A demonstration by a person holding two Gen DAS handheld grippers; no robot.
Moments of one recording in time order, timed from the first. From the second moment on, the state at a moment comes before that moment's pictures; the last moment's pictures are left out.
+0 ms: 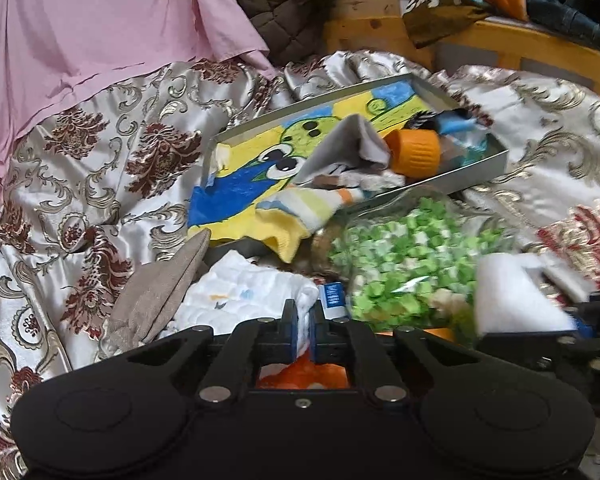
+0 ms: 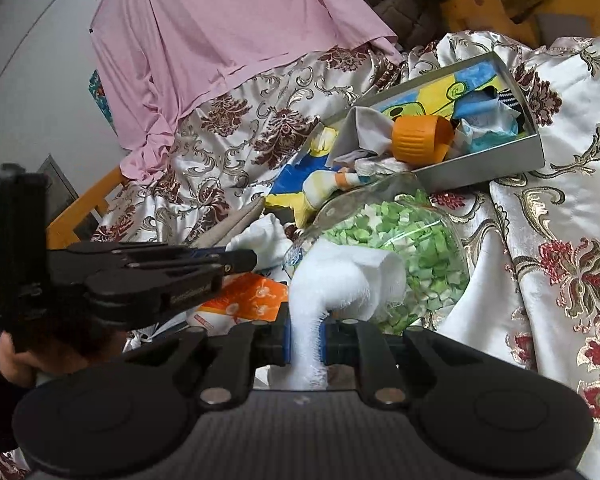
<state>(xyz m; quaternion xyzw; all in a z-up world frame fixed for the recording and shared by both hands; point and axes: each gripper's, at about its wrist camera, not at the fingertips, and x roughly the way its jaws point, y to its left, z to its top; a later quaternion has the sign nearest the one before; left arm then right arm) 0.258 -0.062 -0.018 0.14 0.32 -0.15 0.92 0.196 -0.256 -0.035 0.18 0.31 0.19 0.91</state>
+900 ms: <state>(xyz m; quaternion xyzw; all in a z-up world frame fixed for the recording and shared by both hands) 0.213 -0.068 0.052 0.09 0.22 -0.18 0.95 0.192 -0.280 -0.004 0.18 0.23 0.17 0.94</state>
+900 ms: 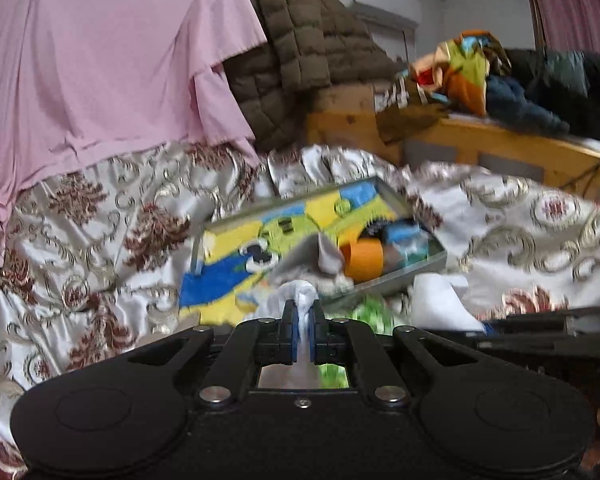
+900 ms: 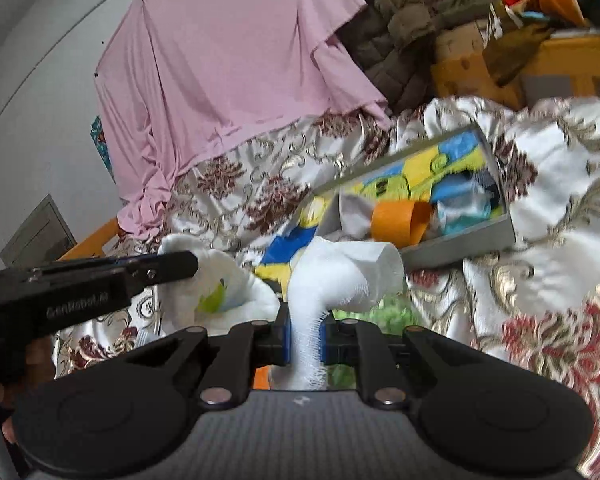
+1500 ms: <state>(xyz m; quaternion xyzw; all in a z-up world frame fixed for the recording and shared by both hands) 0.296 -0.124 0.118 0.06 0.13 -0.14 0.98 0.288 -0.330 0.023 0.19 0.13 0.15 0.96</state>
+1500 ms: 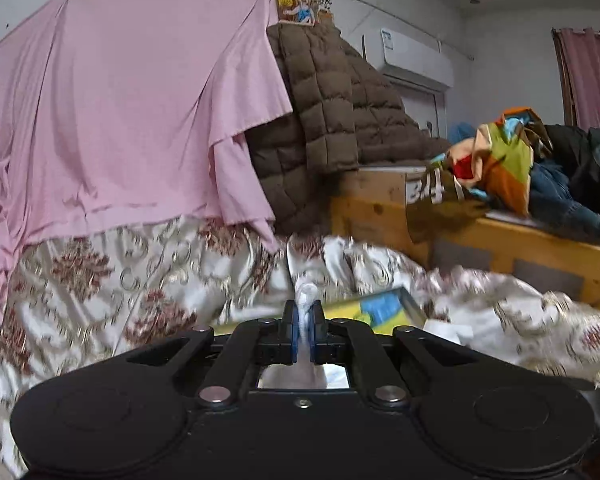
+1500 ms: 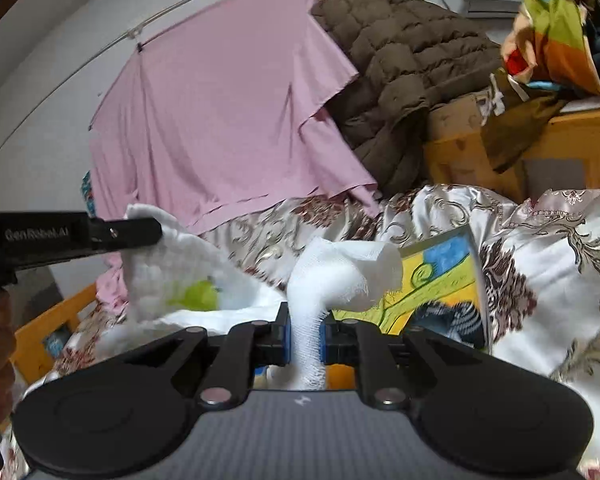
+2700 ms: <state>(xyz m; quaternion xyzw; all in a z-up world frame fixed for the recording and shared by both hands) 0.401 -0.188 0.021 0.07 0.27 -0.10 0.96 0.385 -0.383 -0.023 0.29 0.27 0.10 0.91</state>
